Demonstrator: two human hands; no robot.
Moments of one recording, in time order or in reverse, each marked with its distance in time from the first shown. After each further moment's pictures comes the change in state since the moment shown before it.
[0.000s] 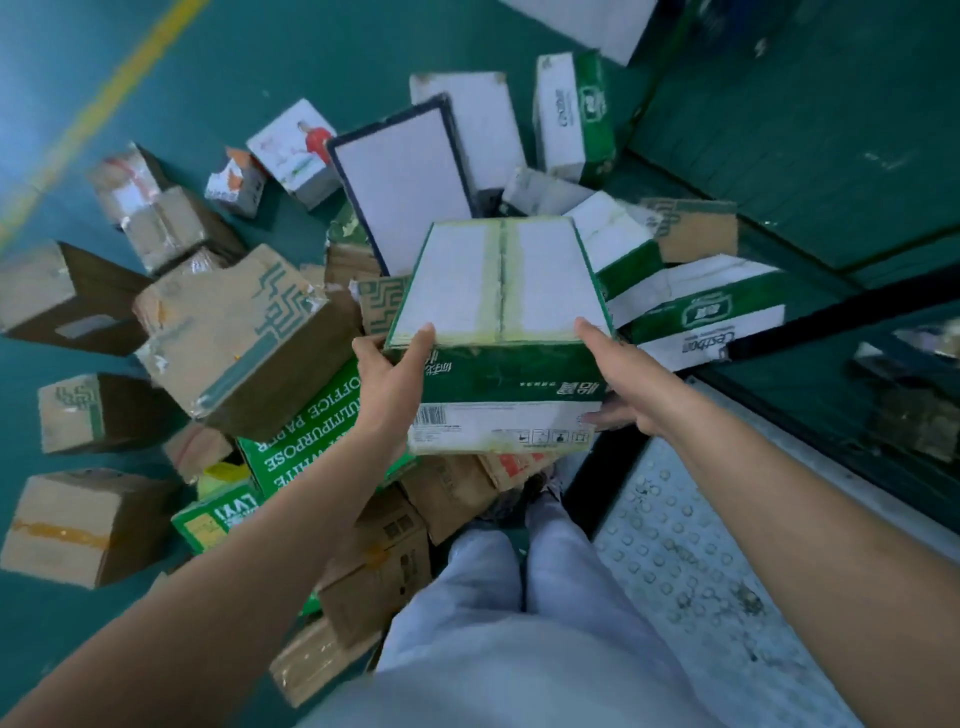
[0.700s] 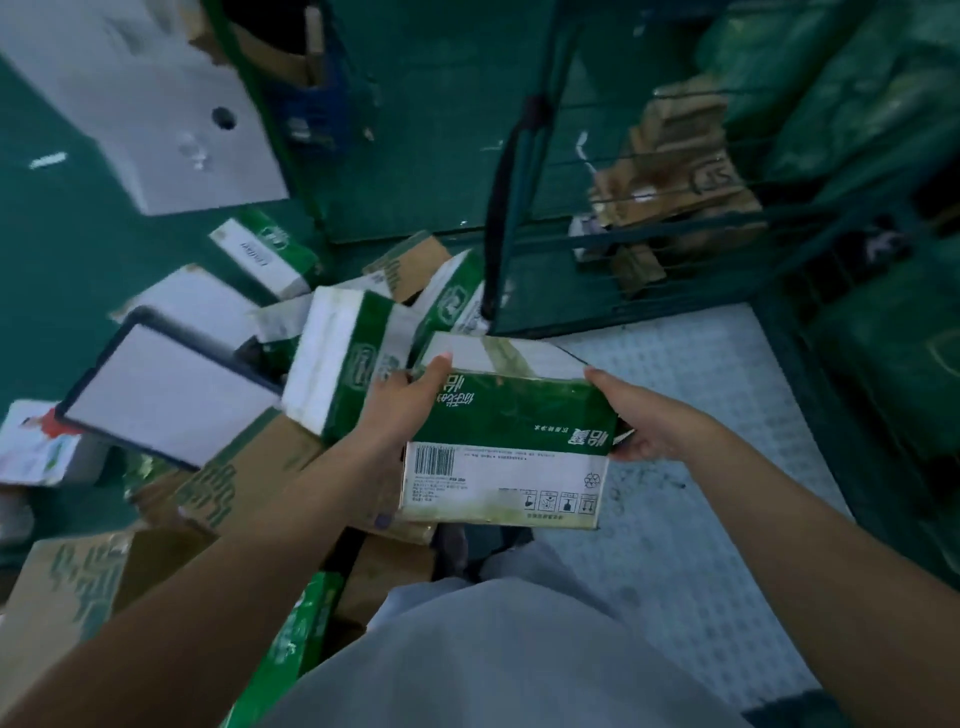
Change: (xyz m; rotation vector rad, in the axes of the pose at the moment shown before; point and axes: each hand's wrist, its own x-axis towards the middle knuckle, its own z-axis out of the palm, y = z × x) left_hand -0.183 0.055 0.155 0.774 -0.691 0.339; right_hand -0.178 0.254 -0.136 0.526 0.286 0.139
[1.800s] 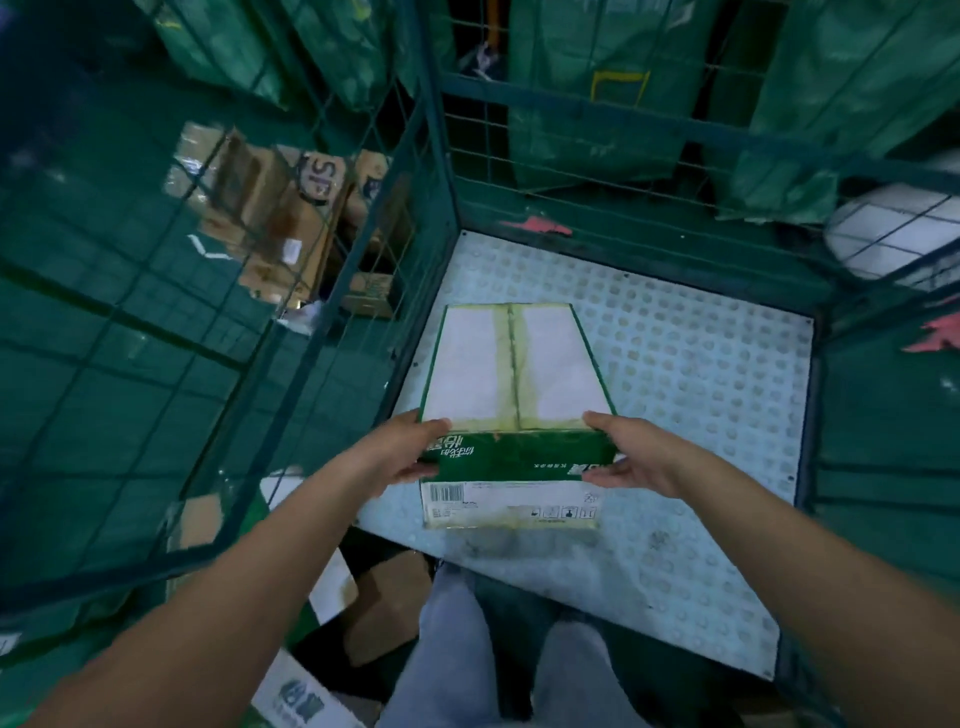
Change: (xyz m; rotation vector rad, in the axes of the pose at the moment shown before) left_hand 0.142 0.269 0.396 0.864 -0.715 0.094; right_hand 0.106 0.187 -0.228 1.293 0.202 0.235
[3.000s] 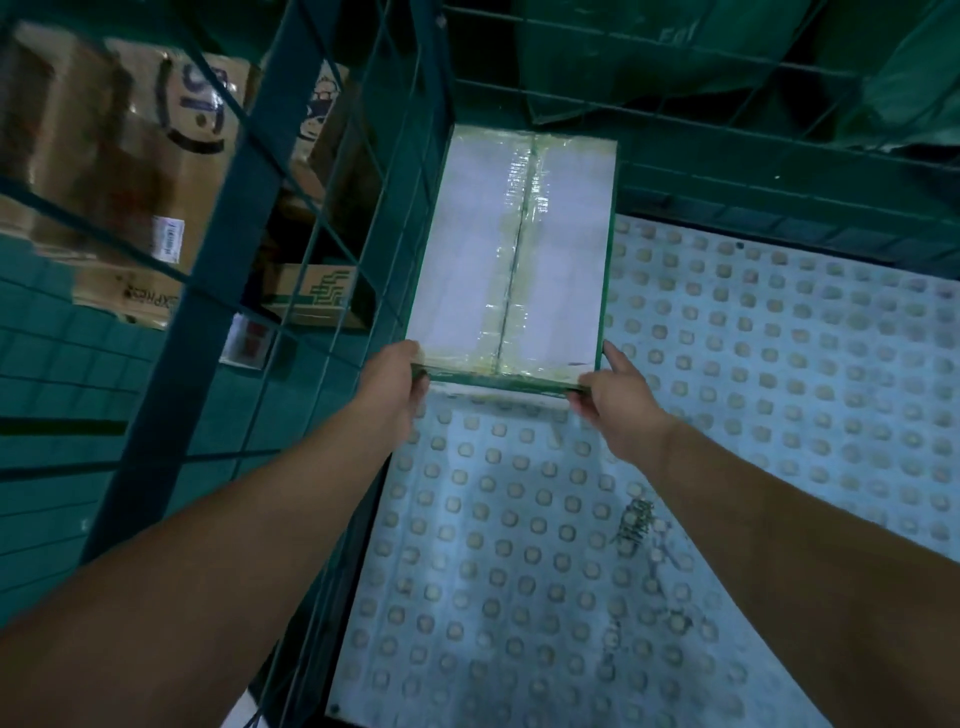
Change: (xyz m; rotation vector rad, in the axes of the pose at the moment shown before) left_hand 0.510 0.074 -0.058 -0.596 0.168 -0.071; right_hand 0.484 -0.149 0.100 0.433 0.304 -0.202
